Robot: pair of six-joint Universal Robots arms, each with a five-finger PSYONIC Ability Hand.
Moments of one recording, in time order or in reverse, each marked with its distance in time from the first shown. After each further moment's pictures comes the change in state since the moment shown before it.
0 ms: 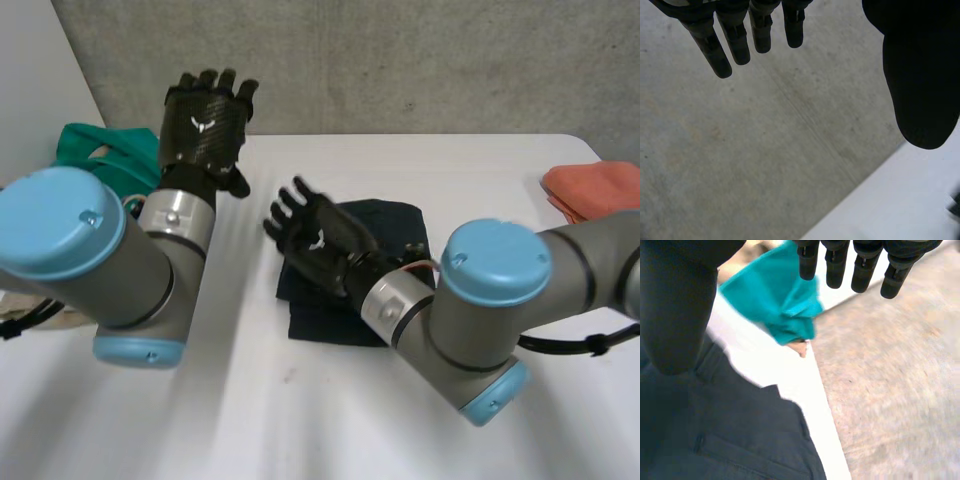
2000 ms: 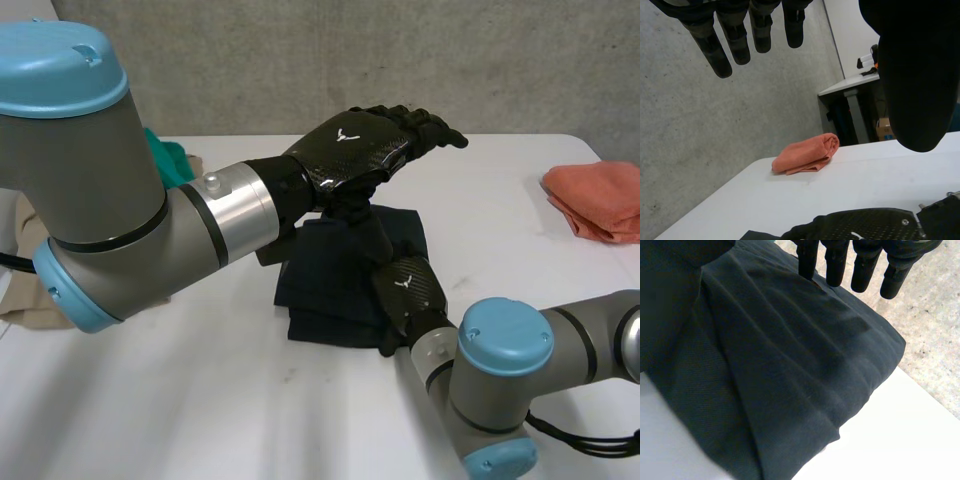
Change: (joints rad) left arm -0.054 -0.044 0.387 -0.641 0.752 -0.321; right arm -0.063 0.104 0.262 -0.223 0.356 0.389; left_hand 0.000 0.000 0.000 0.000 0.000; right_hand -0.007 -0.019 -0.006 -0.001 -0.001
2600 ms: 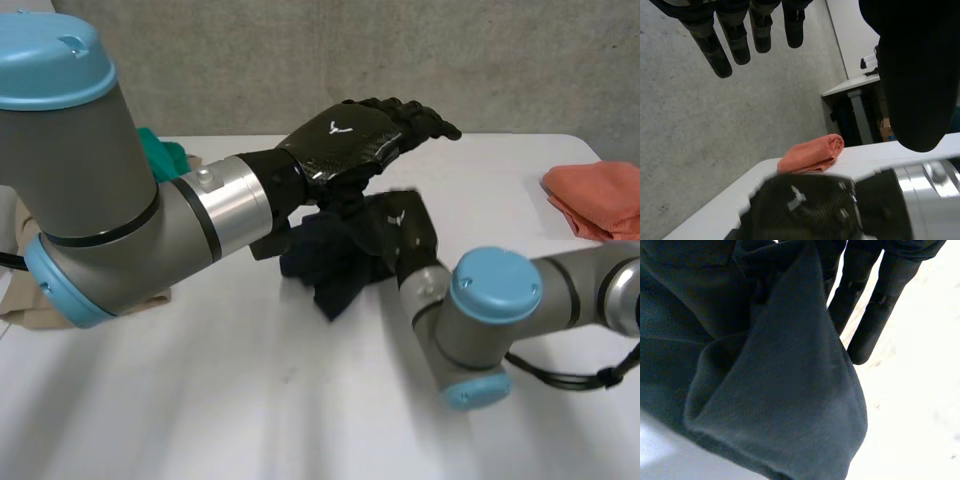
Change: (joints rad) left arm 0.016 0.012 0.001 0.000 0.000 0.000; right arm -0.011 0.046 -0.250 -0.026 -0.014 0.016; left_hand 0.000 0.000 0.000 0.000 0.000; right_hand 0.782 0.962 0.953 0.983 0.852
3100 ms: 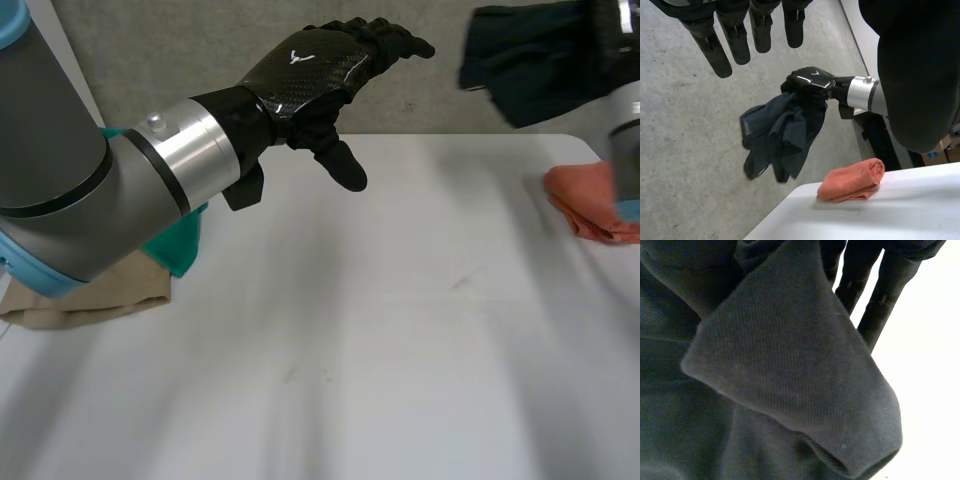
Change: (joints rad) left arm 0.050 0.076 0.009 0.083 -0.036 -0.061; right arm -0.536 0.007 -0.507 -0.041 -0.207 0.220; left_hand 0.000 0.000 0.000 0.000 0.000; right_hand 0.000 0.000 0.008 0.004 0.027
